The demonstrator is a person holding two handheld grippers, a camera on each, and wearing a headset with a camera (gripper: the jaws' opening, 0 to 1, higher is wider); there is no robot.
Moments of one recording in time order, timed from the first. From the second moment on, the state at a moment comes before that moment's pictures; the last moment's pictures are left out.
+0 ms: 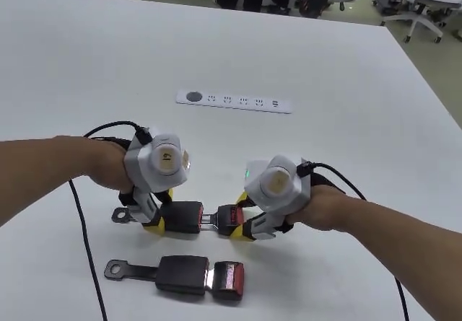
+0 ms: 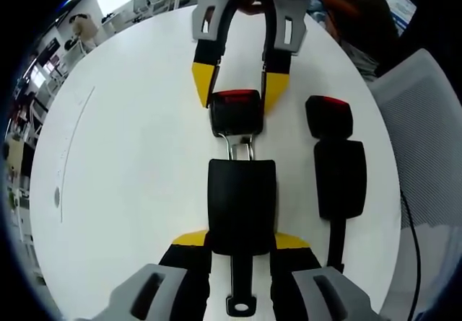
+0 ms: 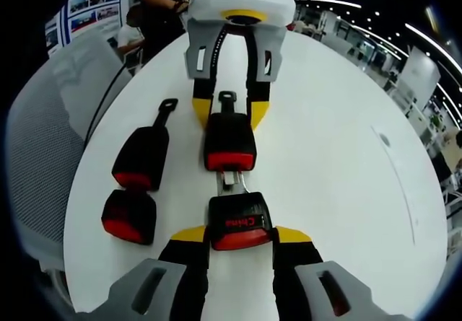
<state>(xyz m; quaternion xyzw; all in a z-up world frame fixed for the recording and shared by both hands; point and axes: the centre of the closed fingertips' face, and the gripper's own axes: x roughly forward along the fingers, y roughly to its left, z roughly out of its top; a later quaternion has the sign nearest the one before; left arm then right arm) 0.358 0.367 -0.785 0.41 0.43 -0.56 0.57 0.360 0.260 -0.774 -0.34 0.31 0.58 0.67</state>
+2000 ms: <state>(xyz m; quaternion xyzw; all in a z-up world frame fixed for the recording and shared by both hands) 0.357 0.365 -0.783 0.42 0.43 -0.55 0.57 0.362 0.177 -0.778 -0.38 0.33 0.56 0.66</state>
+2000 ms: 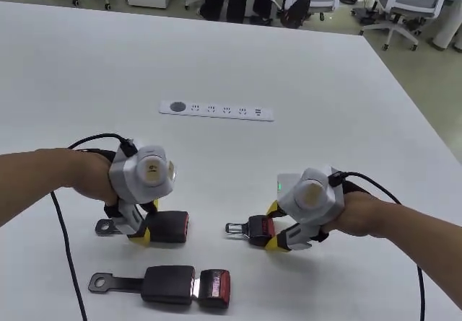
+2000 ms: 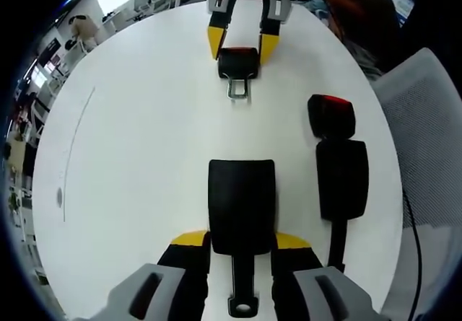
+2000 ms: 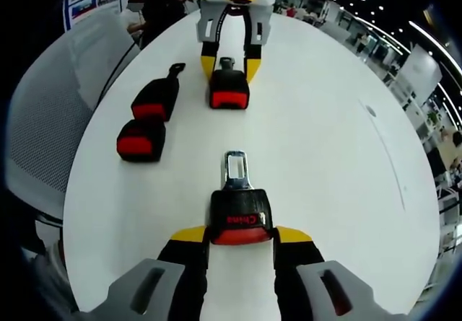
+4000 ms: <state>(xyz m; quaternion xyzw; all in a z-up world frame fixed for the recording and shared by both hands) 0.263 0.415 -0.731 0.15 0.29 -0.43 0.84 0.282 0.148 -0.739 -0.20 0.28 0.45 0.82</state>
